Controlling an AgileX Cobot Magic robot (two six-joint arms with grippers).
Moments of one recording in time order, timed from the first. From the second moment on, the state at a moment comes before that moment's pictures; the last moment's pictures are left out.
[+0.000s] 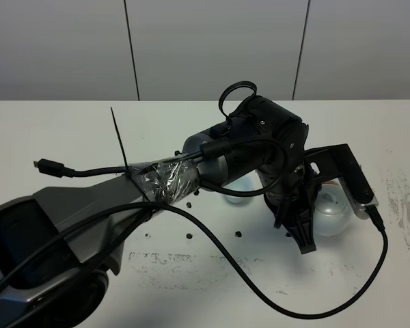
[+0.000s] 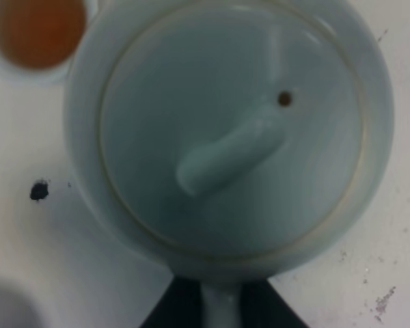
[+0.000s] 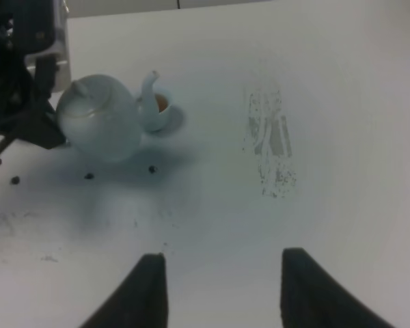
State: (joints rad) left arm -0.86 2.38 -2.10 -0.11 0.96 0.53; right arm -0.01 -0.01 -0.52 0.18 1.11 -0.04
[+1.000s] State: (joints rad) left arm -0.75 2.26 -2.12 0.08 1.08 0.54; right arm -0.01 -0.01 -0.52 0.18 1.11 -0.04
